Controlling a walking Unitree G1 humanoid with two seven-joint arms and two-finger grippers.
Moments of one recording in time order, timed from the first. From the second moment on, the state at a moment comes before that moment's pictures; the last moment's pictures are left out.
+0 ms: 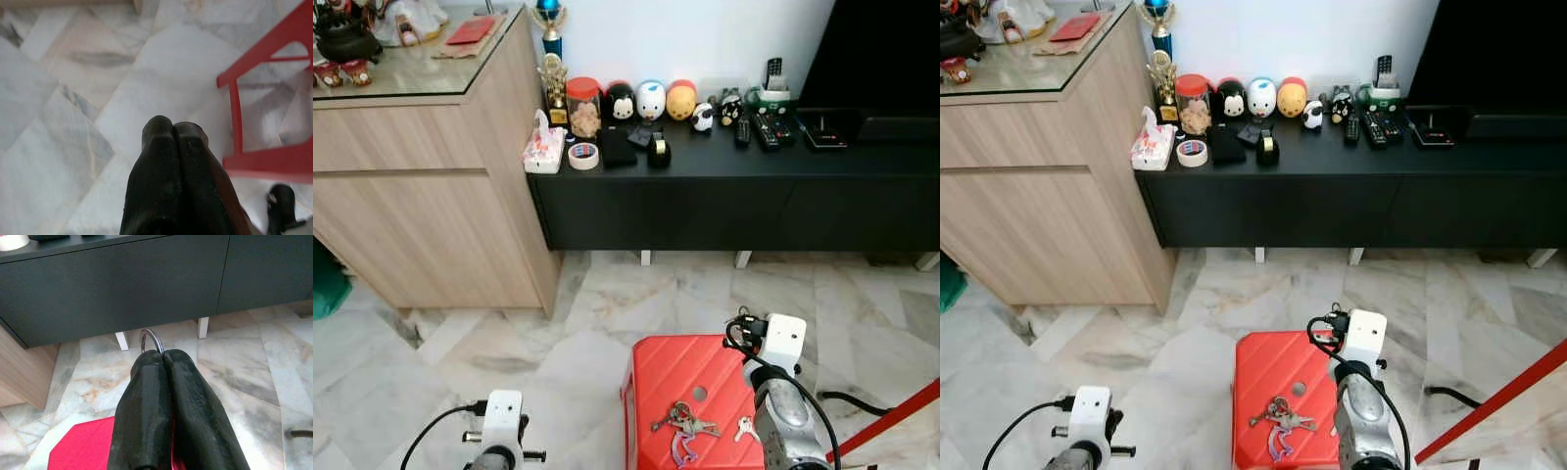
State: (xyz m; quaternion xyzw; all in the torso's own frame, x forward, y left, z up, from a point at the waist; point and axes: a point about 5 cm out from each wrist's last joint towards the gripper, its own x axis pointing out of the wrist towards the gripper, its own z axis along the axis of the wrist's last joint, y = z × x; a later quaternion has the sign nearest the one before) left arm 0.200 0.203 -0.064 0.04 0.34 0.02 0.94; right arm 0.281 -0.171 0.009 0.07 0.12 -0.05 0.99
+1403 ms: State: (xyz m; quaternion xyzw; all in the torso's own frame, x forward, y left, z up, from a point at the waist) left arm 0.168 0.203 -0.085 0.01 0.43 0.04 0.90; right arm 0.286 -0.170 0.011 0.07 0.12 -0.06 0.99
